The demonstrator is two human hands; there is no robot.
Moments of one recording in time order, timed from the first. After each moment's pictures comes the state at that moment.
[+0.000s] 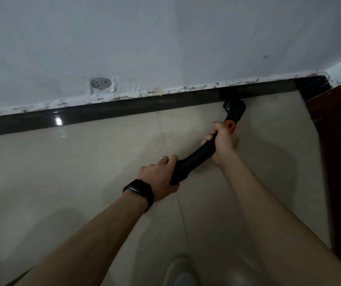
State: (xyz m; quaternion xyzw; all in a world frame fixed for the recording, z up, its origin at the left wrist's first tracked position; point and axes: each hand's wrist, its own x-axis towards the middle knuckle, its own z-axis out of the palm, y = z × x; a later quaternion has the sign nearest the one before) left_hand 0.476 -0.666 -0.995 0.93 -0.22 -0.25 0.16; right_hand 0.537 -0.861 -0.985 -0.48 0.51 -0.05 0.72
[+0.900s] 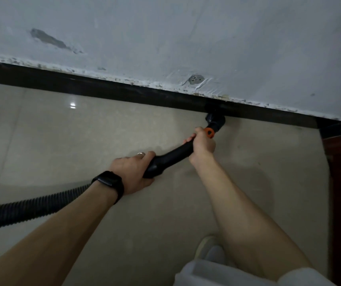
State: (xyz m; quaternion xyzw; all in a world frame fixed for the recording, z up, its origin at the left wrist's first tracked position) left_hand 0.408 -0.436 -0.978 0.96 -0.14 -0.19 0.17; right_hand 0.502 -0.627 -0.970 -0.53 0.49 0.03 0.69
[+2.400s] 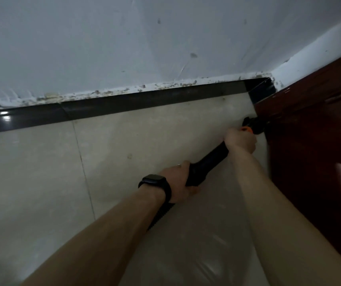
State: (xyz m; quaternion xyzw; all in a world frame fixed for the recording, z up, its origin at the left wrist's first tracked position) left_hand 0.514 -0.899 -1.009 0.80 -0.27 -0.44 0.29; right_hand 0.560 -1.099 -0.977 -0.72 0.61 -0.02 0.33
